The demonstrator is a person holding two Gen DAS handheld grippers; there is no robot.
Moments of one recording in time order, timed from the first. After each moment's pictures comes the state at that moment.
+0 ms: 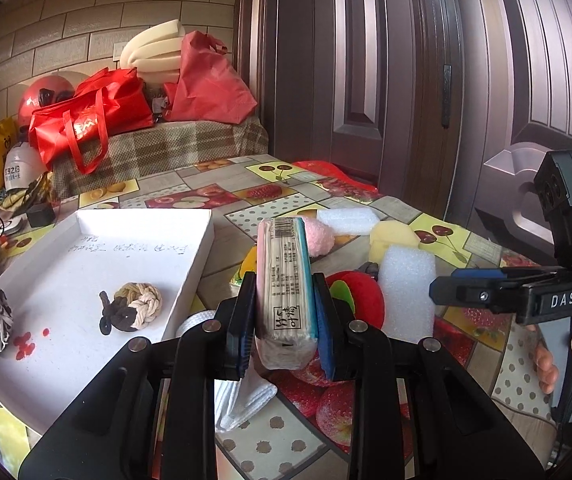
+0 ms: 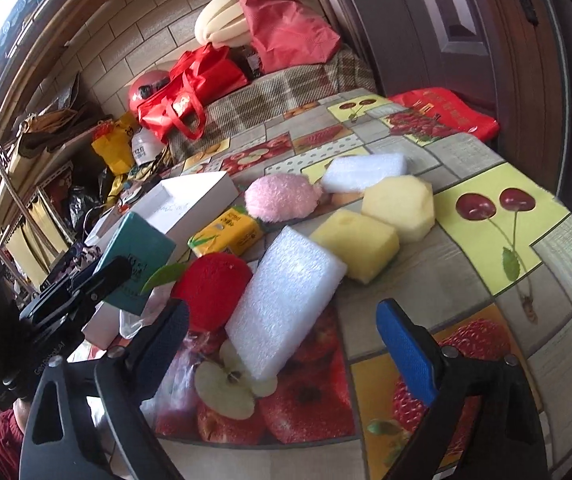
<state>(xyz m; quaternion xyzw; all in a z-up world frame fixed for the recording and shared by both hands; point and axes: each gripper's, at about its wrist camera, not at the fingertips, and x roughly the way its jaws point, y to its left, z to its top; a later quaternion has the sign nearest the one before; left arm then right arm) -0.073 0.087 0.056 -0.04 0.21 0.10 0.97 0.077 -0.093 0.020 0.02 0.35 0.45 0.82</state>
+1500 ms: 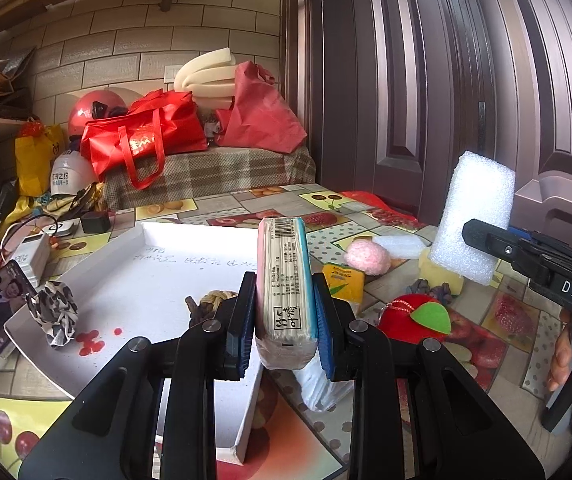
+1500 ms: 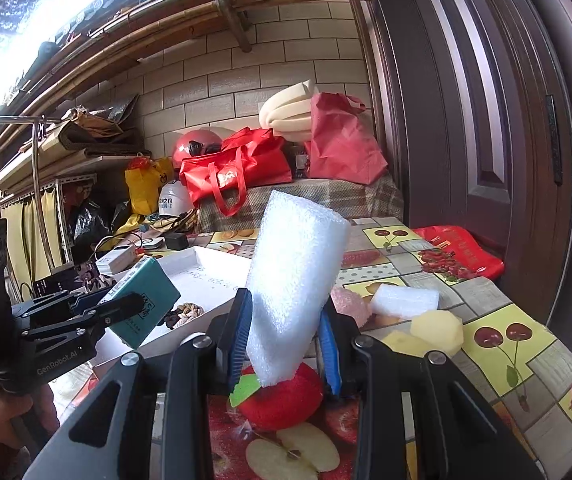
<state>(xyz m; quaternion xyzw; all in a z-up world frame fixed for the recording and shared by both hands) -0.127 0.125 0.059 -0.04 0.15 0.17 0.97 0.004 -0.066 0.056 -0.02 0.10 0.46 0.88</state>
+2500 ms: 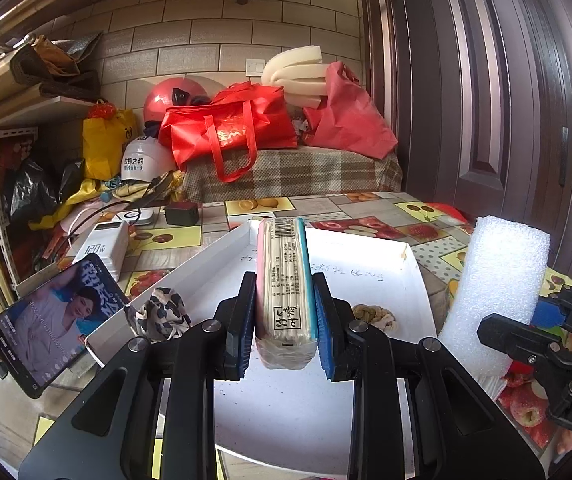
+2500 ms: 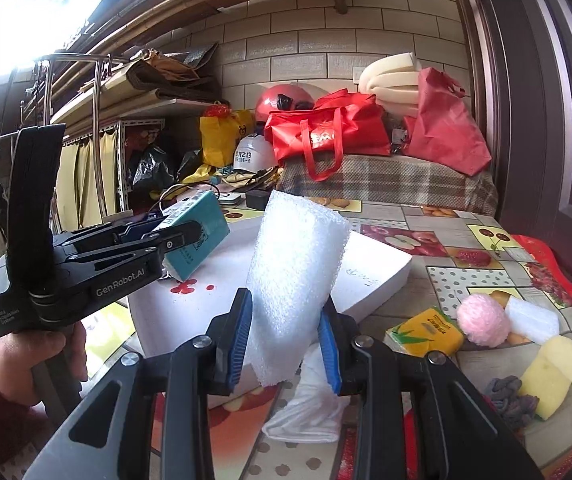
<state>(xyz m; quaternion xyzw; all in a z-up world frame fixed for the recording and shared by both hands) -0.150 0.225 0.055 -0.06 0.15 0.29 0.94 -0.043 0.050 0.041 -0.11 0.12 0.56 0.81</state>
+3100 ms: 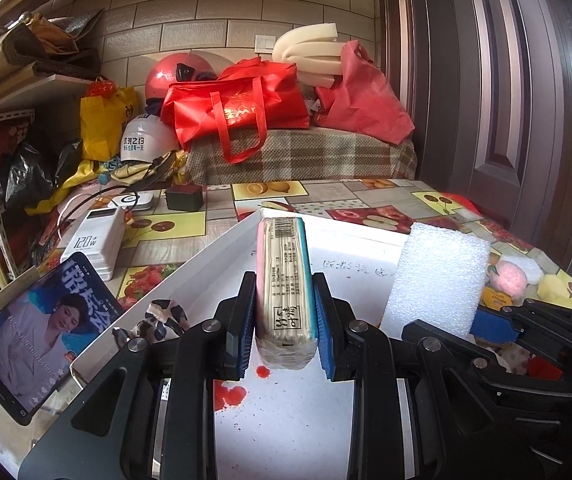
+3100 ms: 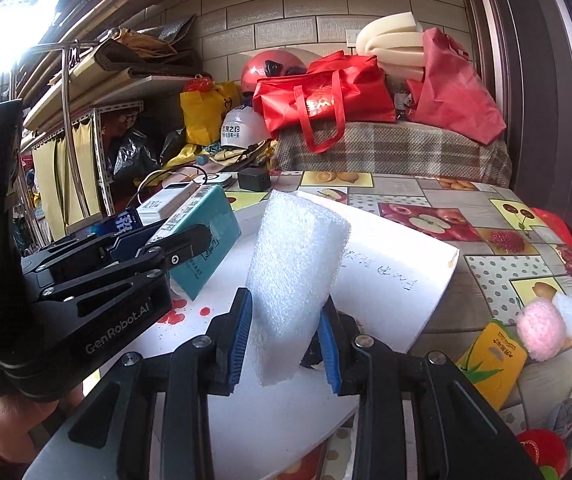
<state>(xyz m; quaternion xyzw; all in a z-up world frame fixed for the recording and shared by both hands) -0.124 0.261 0.051 -0.08 0.18 0.29 0.94 -0.025 0.131 0.035 -0.11 0.19 0.53 0.82</state>
